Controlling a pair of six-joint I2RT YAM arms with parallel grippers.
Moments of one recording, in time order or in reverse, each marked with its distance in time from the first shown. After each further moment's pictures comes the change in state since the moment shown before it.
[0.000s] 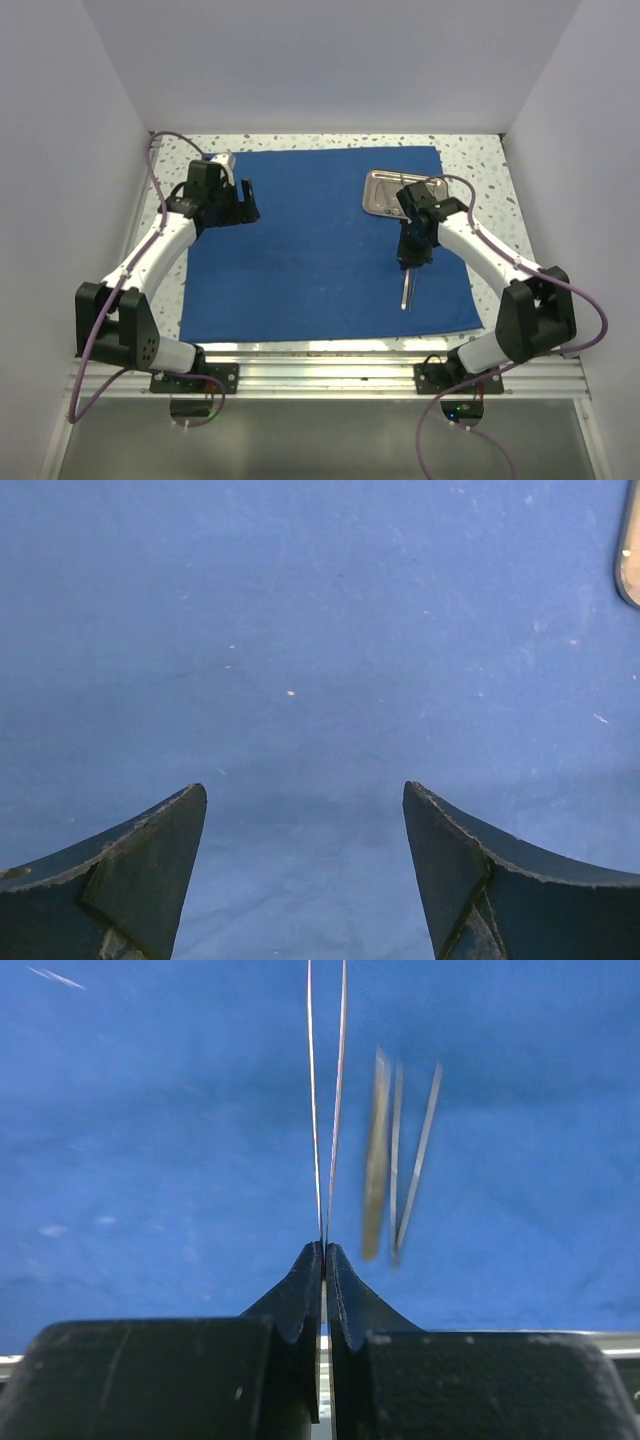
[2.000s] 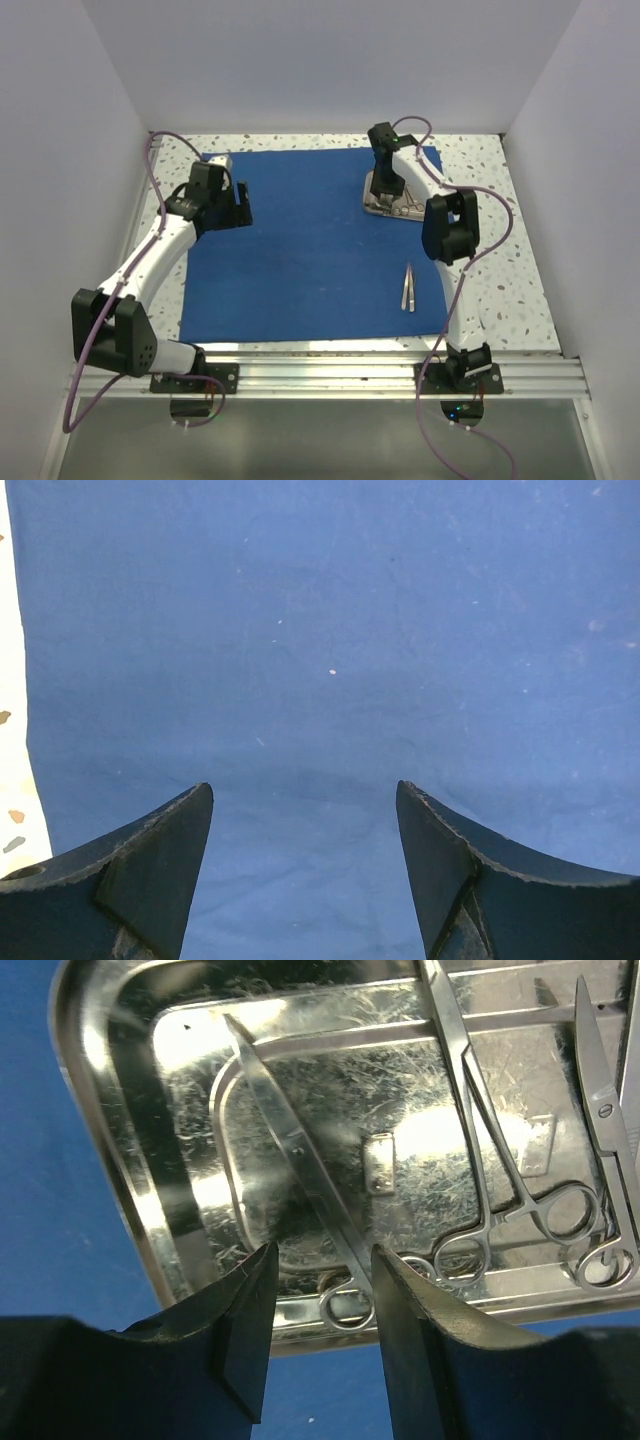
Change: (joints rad) left arm -0.042 -0.036 0.018 -0.092 -0.143 -0.020; right arm -0.083 0.922 1.036 -0.050 0.211 -0.079
